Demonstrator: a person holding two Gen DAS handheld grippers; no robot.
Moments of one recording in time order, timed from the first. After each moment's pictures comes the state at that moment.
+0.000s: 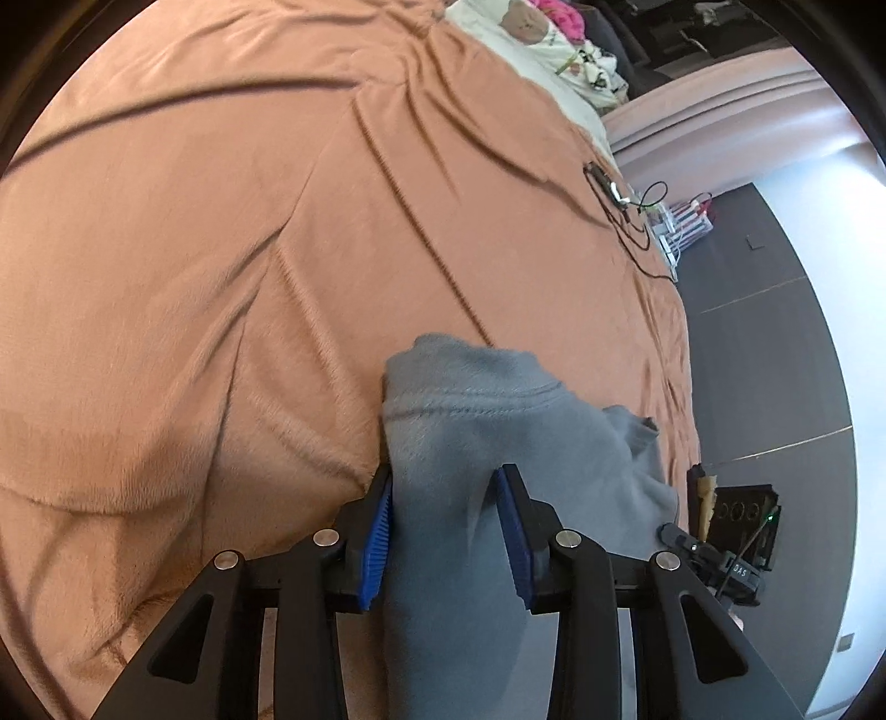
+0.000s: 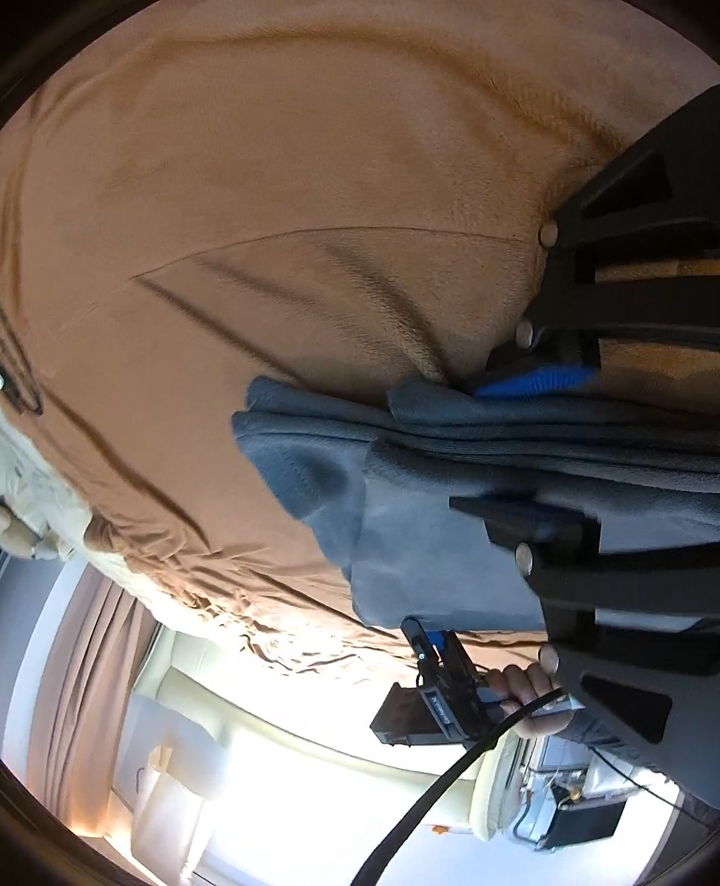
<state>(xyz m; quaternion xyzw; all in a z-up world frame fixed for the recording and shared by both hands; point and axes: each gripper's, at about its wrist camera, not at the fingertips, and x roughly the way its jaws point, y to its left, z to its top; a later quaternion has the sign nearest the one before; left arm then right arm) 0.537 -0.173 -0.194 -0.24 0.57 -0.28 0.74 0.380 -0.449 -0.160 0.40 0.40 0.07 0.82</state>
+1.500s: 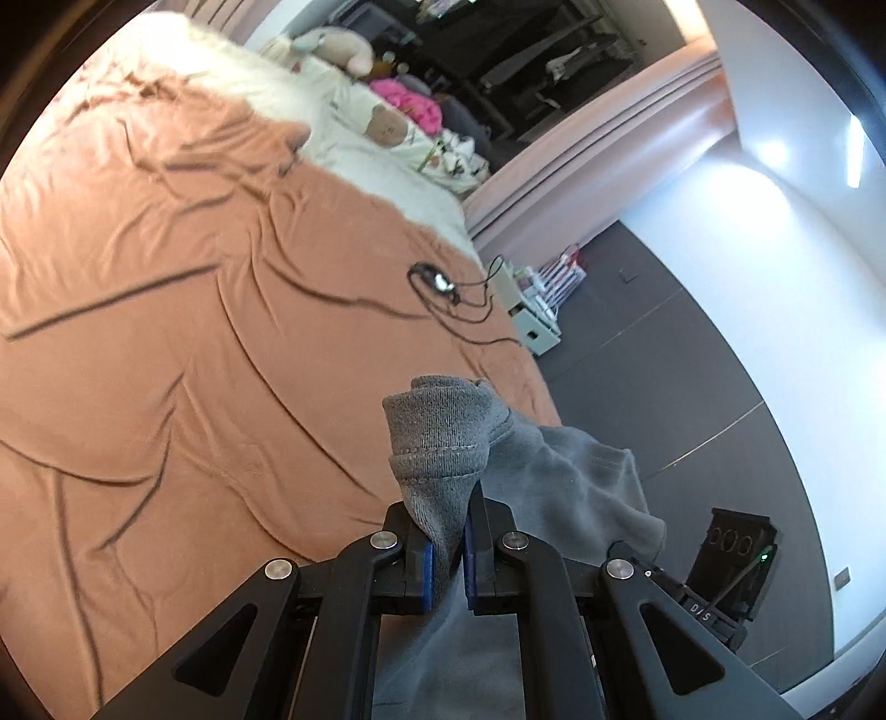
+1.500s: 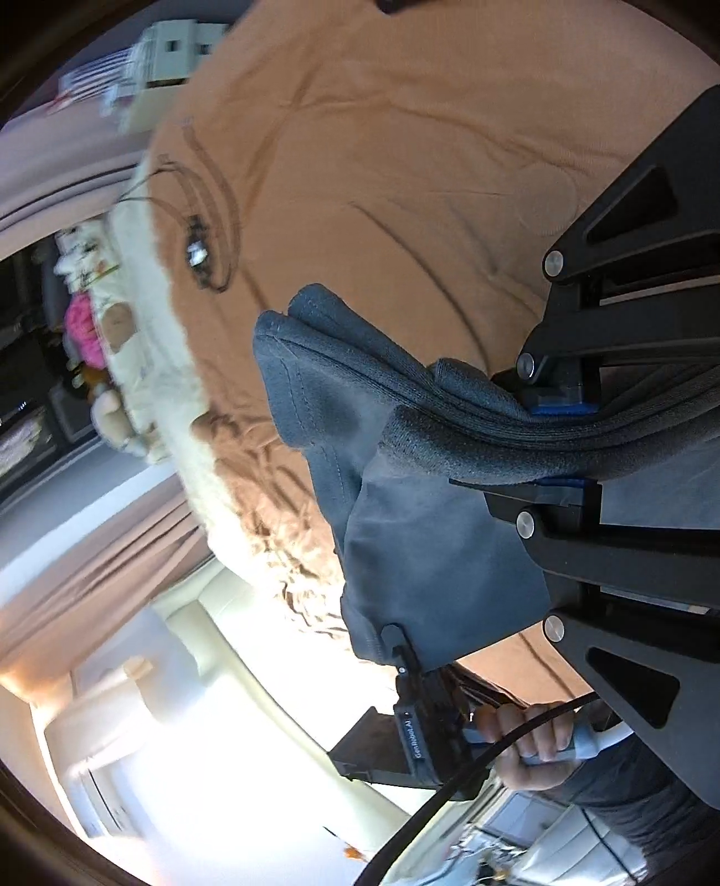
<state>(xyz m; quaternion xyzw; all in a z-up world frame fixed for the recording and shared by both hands) 0.435 -0.153 -0.026 -0.25 0.40 -0.37 0.80 0.282 -0.302 -0.029 0.22 0.27 0.02 0.94</state>
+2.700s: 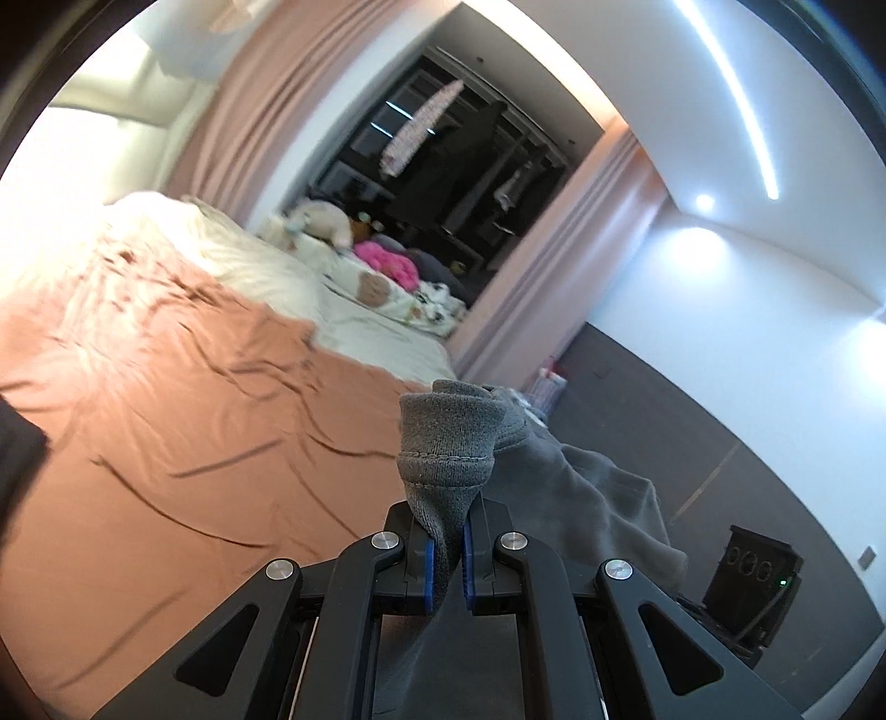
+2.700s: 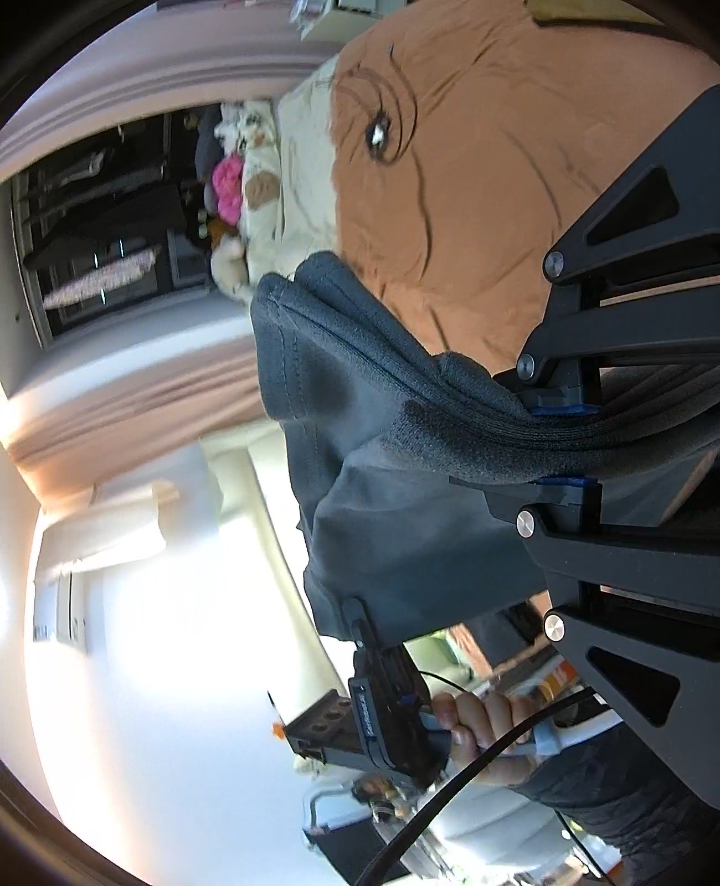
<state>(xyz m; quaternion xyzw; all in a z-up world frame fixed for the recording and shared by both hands) 0.258 0.012 0.165 -0.24 0.23 -0.31 0.89 0.122 -0.171 0.048 0.10 0.17 0.13 0.97</state>
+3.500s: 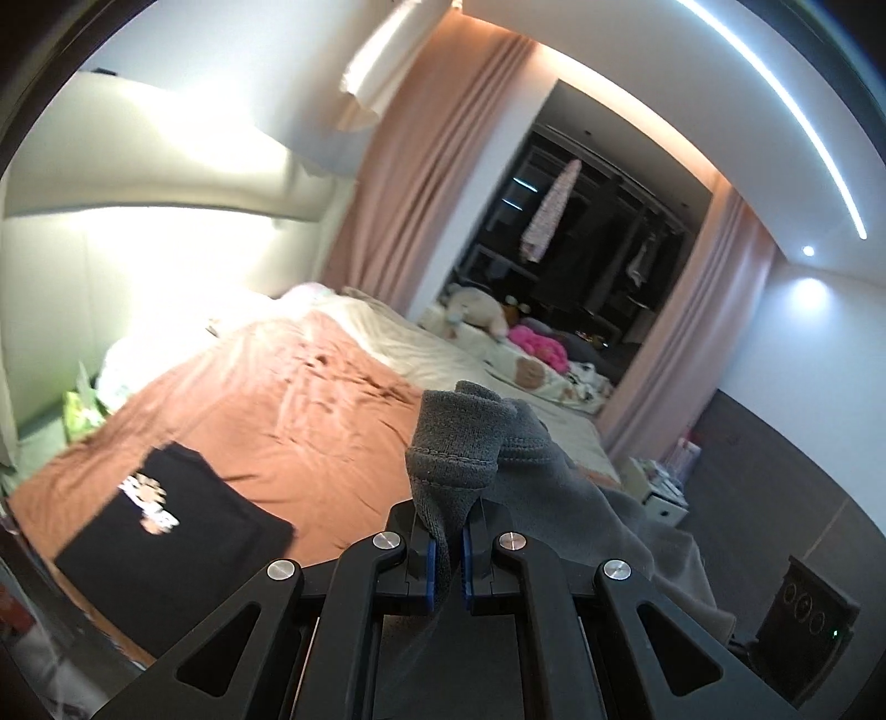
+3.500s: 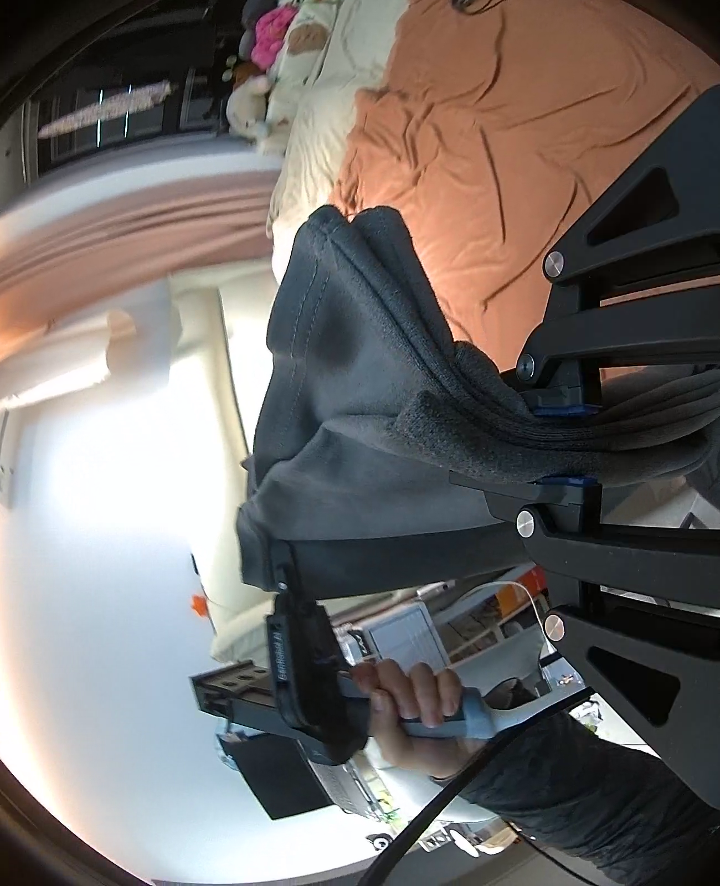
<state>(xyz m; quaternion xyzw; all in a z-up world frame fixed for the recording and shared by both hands) 0.229 0.236 0.221 -0.21 0.20 -0.12 0.95 0.262 -0.101 0.079 0.01 0.20 0.28 0.94</state>
